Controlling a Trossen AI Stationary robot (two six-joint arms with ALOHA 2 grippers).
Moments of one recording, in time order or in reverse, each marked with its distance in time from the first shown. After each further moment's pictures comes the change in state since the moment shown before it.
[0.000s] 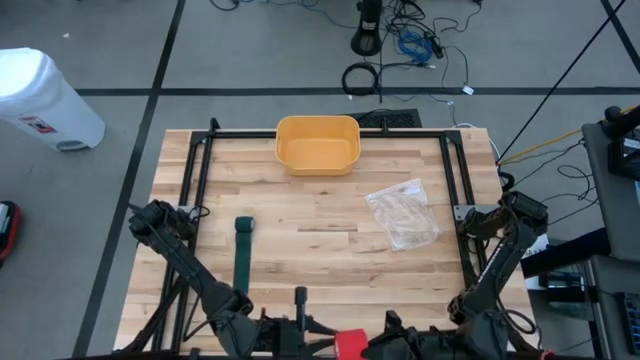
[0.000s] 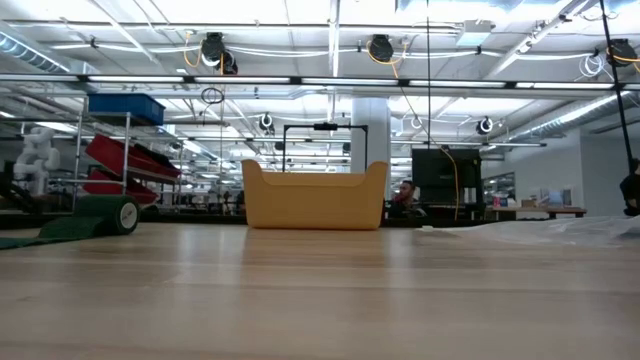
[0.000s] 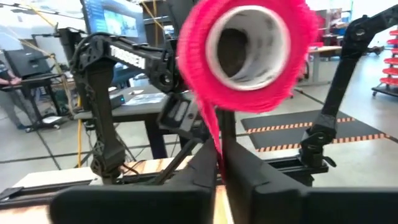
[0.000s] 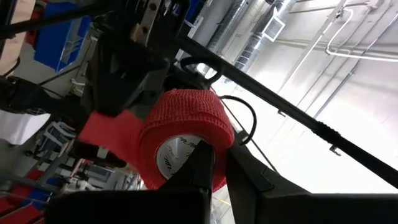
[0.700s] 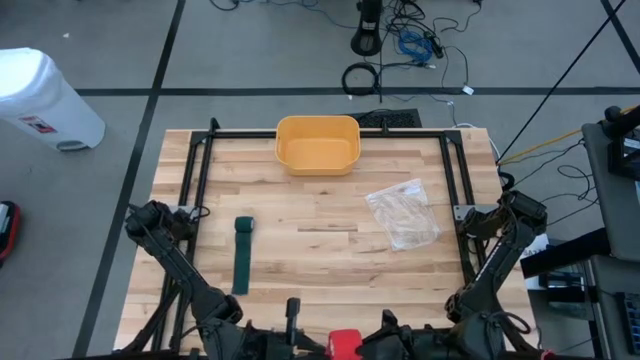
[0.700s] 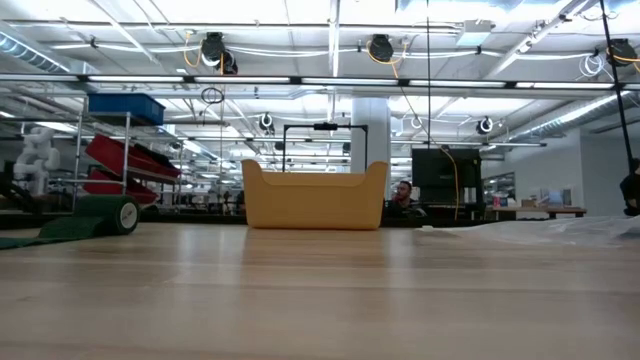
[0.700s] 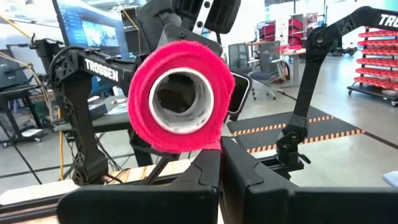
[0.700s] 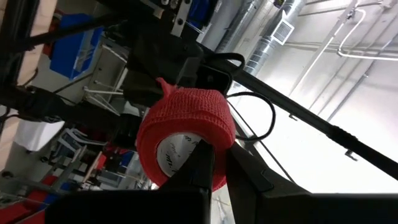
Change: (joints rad) left arm -0.061 -0.014 0.000 0.001 0.021 0.038; right arm -0.018 0.000 0.000 -0.080 -0.004 0.093
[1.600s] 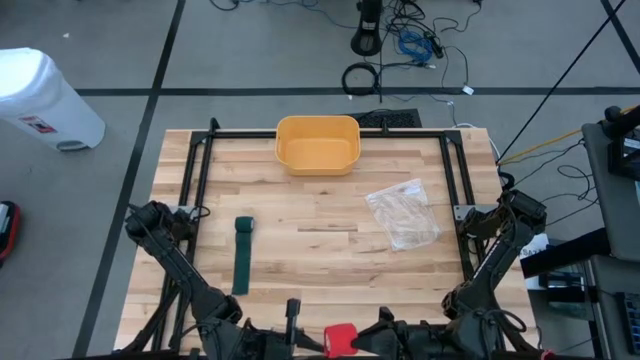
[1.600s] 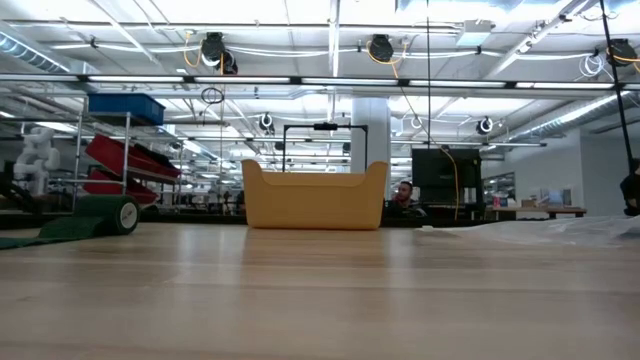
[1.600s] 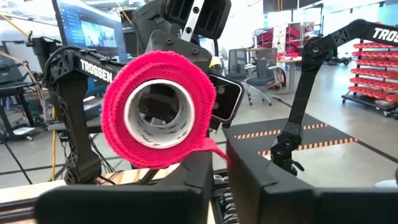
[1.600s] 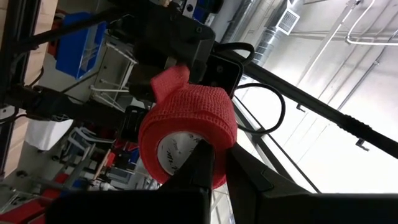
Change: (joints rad) left arm 0.001 0.000 0.000 0.029 0.009 -0.021; right arm -0.026 -0.001 0.000 -0.012 0.008 0.052
